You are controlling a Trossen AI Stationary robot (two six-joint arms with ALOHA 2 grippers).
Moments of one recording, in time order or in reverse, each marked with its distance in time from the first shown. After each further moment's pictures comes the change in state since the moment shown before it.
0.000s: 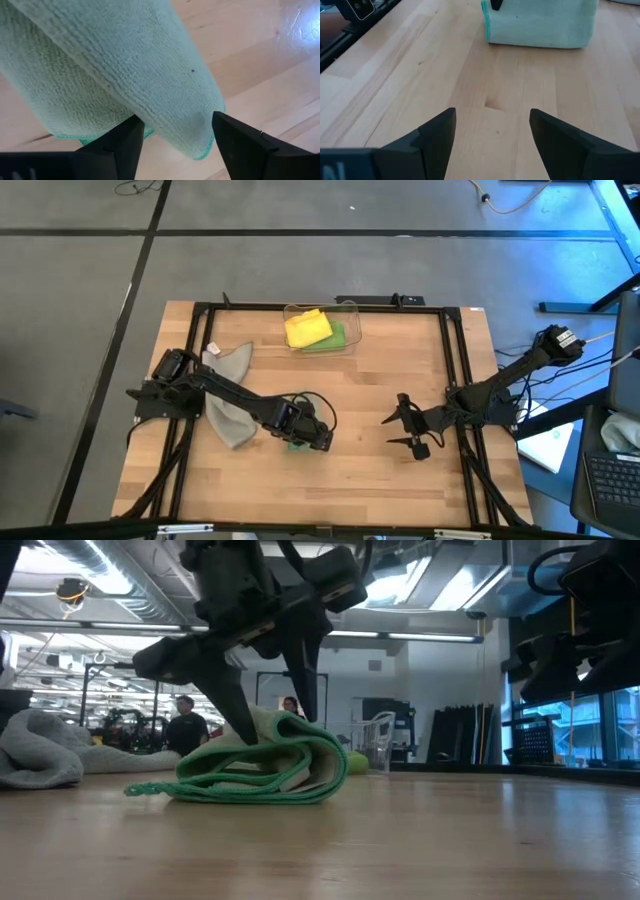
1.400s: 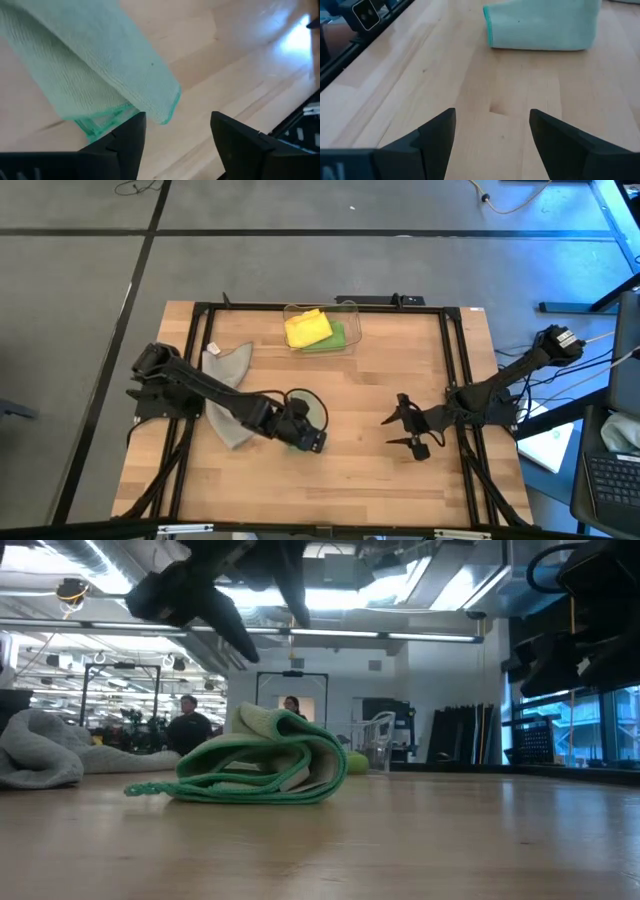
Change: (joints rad) left arm -0.065 -0.155 0.001 -0.042 -0.121 0.039; right arm -0.004 0.000 0.000 0.021 -0.018 0.030
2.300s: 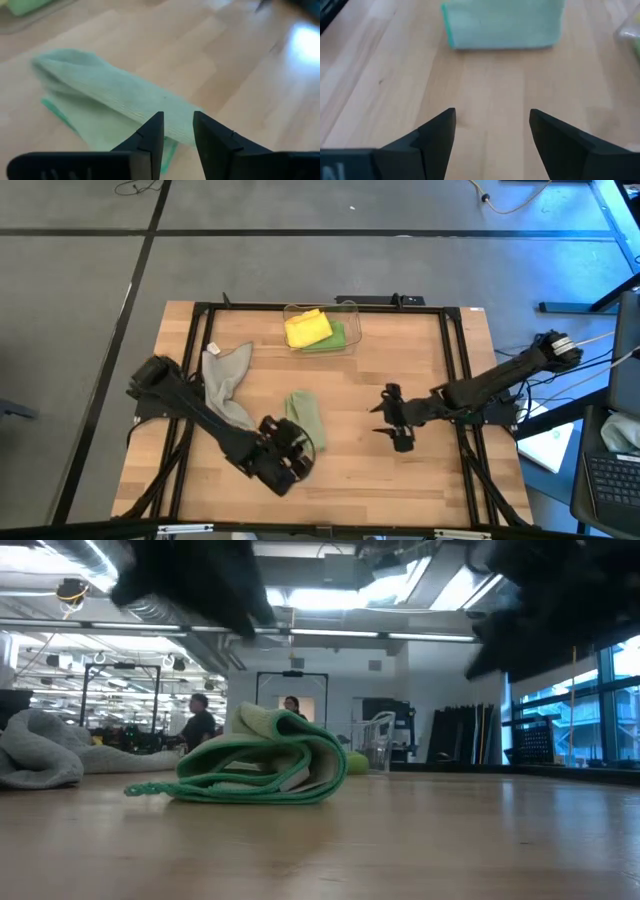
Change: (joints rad) left arm -0.233 0.068 0.002 -0.063 -0.574 0.232; right arm -0.142 0.159 0.295 -0.308 -0.007 -0.025
